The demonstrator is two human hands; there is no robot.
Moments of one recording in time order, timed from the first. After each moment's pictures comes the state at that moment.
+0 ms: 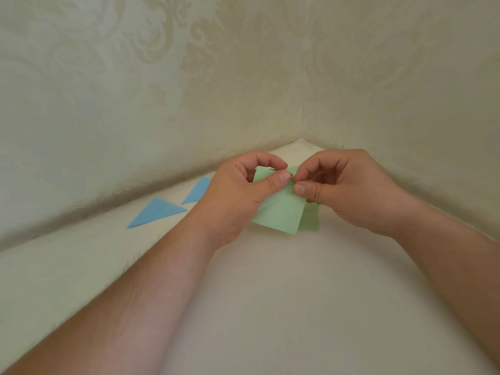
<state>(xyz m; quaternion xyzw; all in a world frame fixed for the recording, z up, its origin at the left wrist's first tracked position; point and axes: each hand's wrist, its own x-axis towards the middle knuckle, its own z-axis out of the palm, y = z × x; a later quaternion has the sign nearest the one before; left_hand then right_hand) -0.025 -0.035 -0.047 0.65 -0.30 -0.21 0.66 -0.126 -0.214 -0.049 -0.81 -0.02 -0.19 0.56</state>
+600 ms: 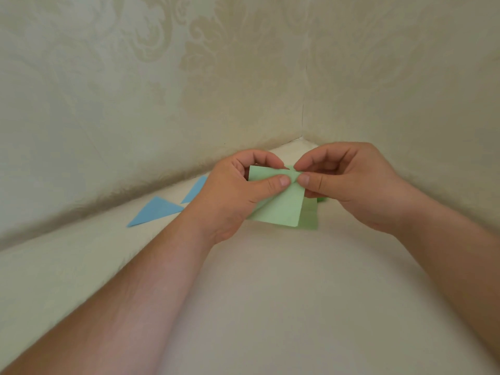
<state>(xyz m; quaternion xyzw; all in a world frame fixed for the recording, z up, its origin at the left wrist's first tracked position) -0.027 -0.031 -0.040 0.62 -0.30 -0.23 0.69 -0.129 -0.208 -0.040 -0.72 0.00 -0.19 0.66</state>
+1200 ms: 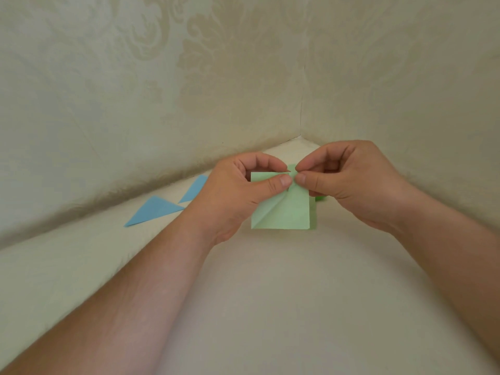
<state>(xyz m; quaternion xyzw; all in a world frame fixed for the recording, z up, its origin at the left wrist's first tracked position) -0.032 -0.033 -0.038 0.64 -0.29 -0.23 0.67 -0.130 -0.205 -0.037 -0.74 0.07 -0.20 0.64</state>
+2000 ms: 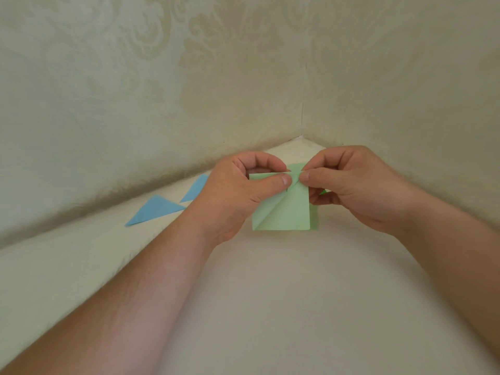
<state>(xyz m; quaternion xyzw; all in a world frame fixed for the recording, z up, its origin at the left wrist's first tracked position) -0.034 -0.034 -0.037 0.65 -0.27 -0.22 0.67 -0.133 -0.202 -0.031 -0.75 0.10 -0.13 0.64</state>
